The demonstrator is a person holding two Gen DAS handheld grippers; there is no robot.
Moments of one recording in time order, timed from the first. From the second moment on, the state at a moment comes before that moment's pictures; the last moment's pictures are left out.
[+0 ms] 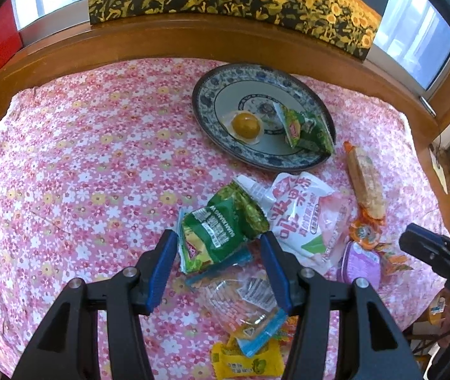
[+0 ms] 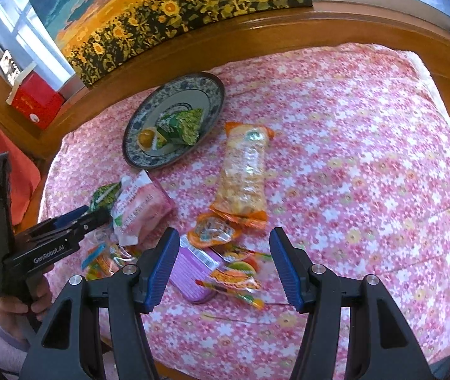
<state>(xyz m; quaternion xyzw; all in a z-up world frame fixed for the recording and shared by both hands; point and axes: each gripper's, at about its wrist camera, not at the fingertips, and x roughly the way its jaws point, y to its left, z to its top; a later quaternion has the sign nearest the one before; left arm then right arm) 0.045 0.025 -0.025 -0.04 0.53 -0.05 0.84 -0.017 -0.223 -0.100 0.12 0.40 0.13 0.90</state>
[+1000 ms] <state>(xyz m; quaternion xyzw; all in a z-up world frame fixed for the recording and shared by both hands) 0.059 0.034 -0.041 -0.05 0.52 -0.07 0.85 -0.015 -0.234 -0.131 0.15 0.45 0.11 0.87</state>
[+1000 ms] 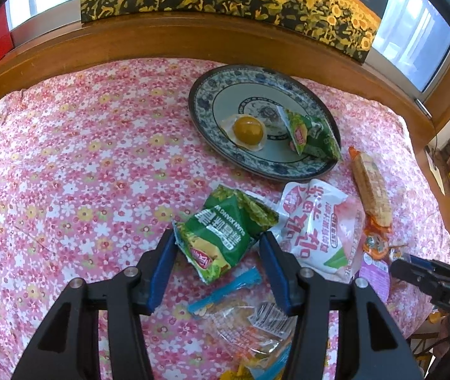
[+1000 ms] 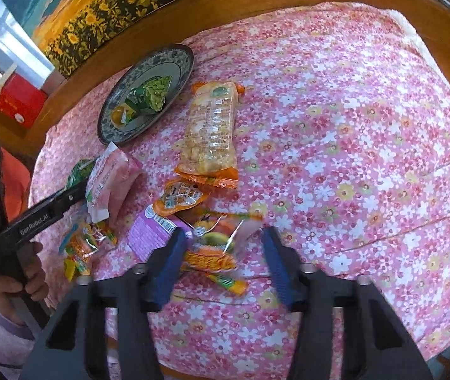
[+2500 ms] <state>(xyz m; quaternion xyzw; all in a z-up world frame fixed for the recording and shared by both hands) 0.068 0.037 0.016 -0.06 0.47 -0.07 0.88 -0.003 -0.210 -0.074 0.09 0.37 0.15 0.91</state>
